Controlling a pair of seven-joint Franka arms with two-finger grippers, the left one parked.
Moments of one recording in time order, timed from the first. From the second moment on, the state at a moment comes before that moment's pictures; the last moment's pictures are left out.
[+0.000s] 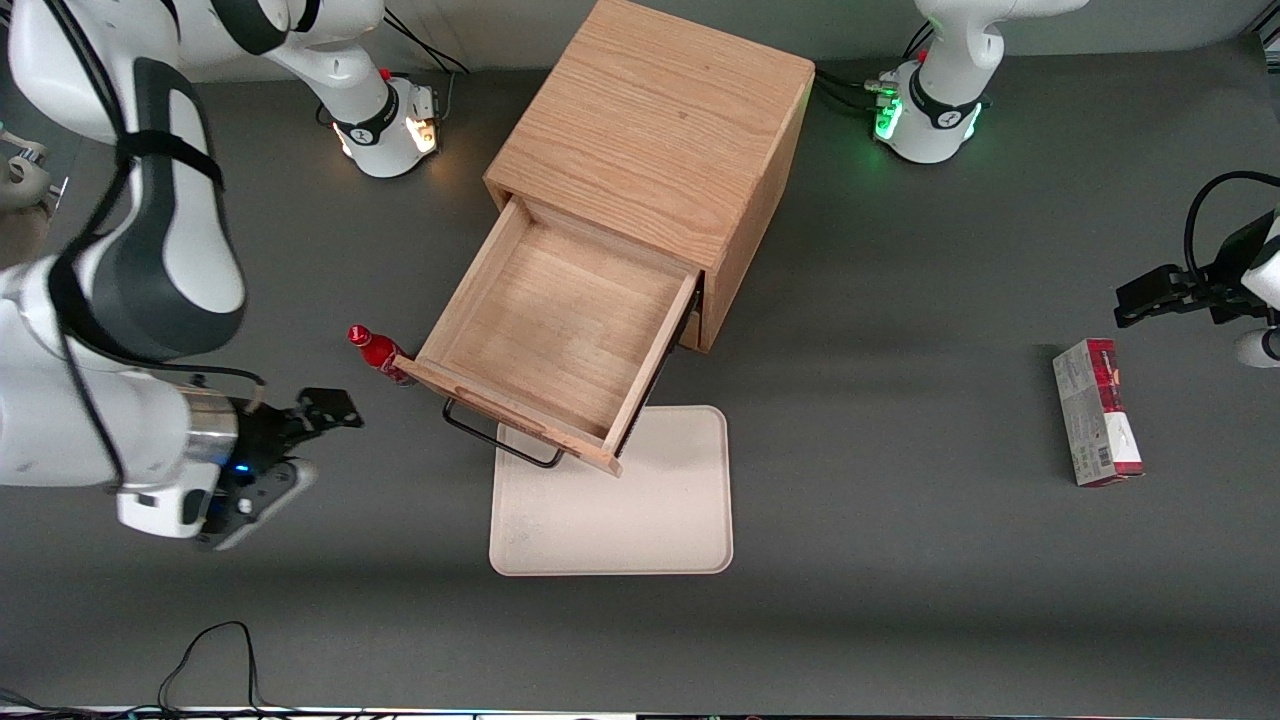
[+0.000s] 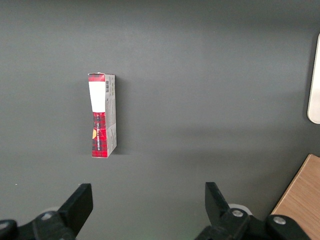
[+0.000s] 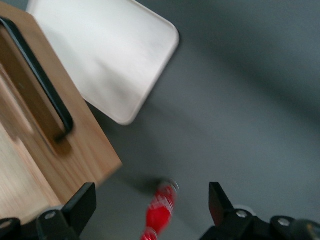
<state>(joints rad) 0.12 0.58 -0.01 -1.06 0.16 1.48 -0.43</state>
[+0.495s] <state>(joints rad) 0.14 0.19 -0.08 -1.55 0.01 1.63 -0.37</state>
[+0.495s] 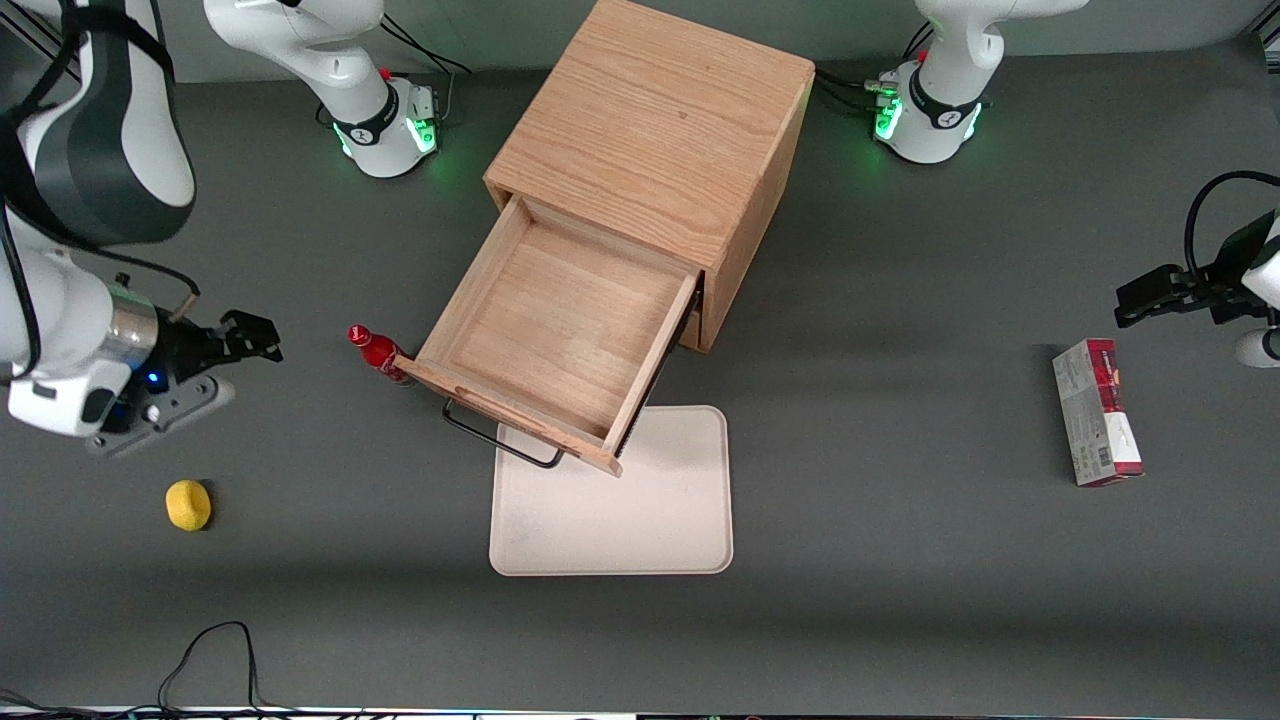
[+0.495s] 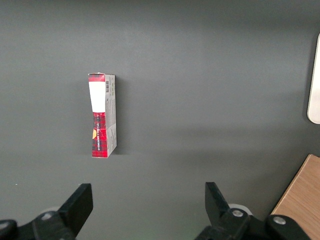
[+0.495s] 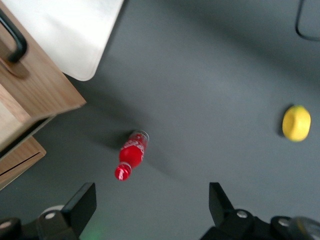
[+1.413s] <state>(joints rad) 0.14 0.03 -0.17 -1.67 0.09 1.63 -0.18</state>
